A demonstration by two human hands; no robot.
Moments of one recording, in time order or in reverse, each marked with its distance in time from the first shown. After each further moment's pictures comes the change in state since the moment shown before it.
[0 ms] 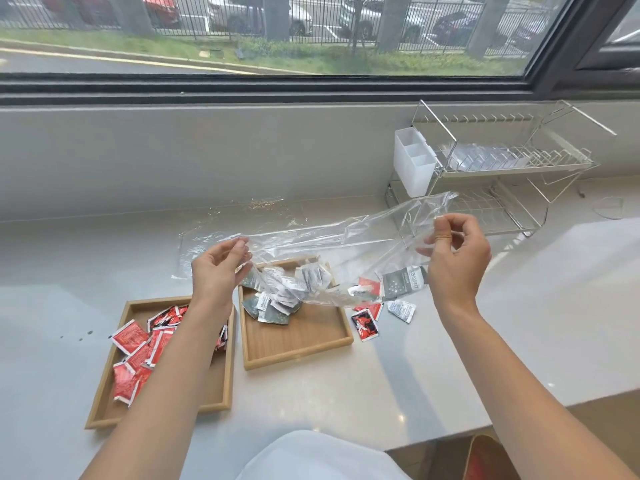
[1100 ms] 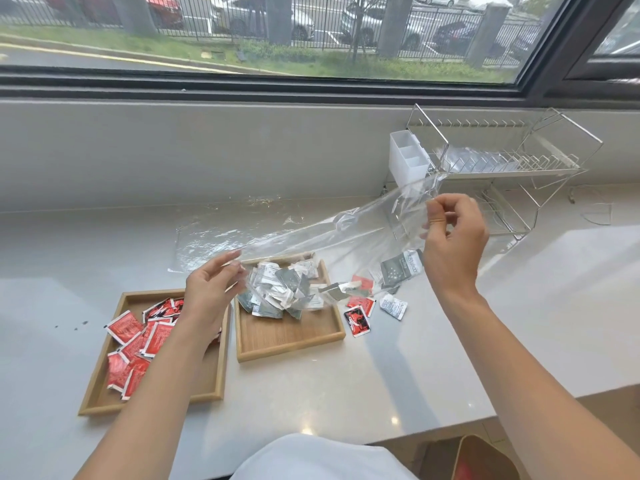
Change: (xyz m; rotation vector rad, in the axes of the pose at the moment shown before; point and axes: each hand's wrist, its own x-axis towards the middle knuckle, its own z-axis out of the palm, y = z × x) left_hand -0.021 -0.024 -0.026 -0.031 -0.084 -0.058; right_hand 0.011 -0.015 -0.010 -0.202 -0.068 -0.291
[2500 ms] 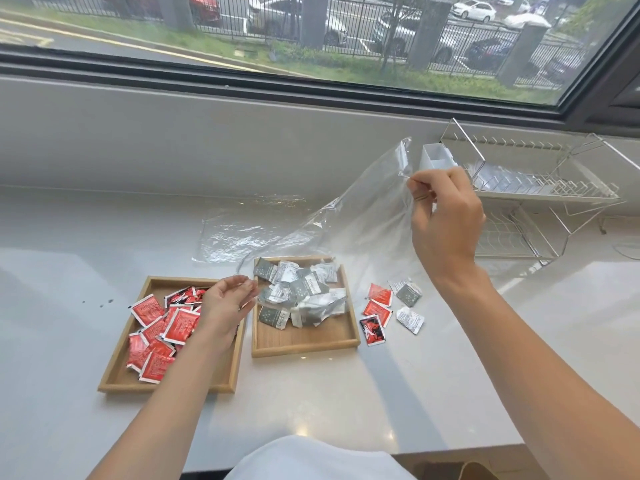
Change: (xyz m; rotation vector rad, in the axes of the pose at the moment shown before) left_hand -0.010 -0.023 -0.026 -0.079 0.134 -0.172; right_hand 0.019 -0.050 0.043 -0.217 -0.070 -0.312
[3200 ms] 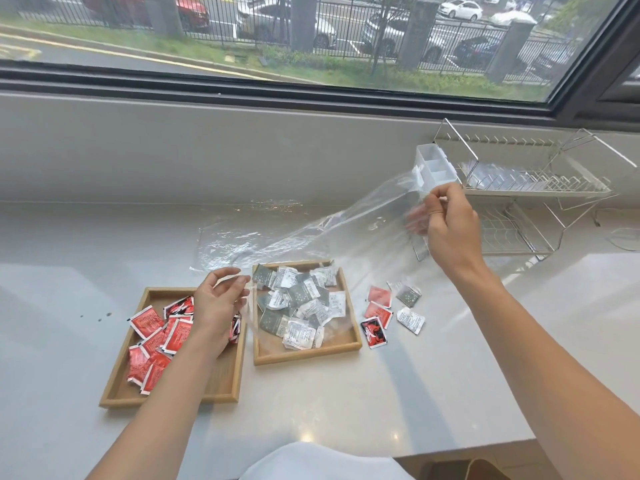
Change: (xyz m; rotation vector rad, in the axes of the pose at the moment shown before) left_hand 0.011 0.013 -0.002 0.027 -0.001 0.162; right_hand -0.001 0.031 -0.004 0.293 -0.266 0.355
